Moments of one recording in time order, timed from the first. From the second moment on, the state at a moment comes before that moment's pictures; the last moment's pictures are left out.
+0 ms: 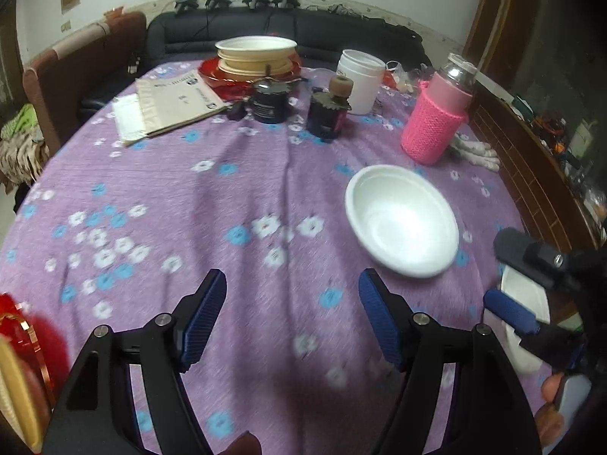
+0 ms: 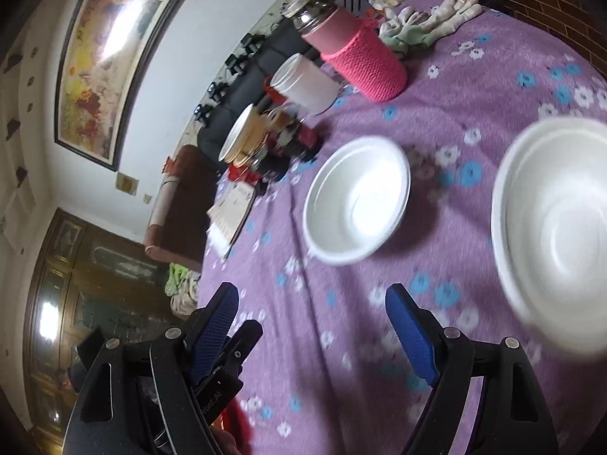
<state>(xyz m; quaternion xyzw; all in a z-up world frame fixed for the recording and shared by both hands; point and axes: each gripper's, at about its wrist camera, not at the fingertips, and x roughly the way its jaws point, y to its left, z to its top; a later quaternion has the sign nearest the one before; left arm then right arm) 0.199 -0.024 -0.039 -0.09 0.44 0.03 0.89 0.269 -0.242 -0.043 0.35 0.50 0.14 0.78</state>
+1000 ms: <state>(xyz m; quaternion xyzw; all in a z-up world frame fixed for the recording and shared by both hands) 0.290 -0.078 -0.091 -0.03 0.47 0.03 0.88 0.344 -0.248 -0.106 0.26 0.57 0.04 0.78</state>
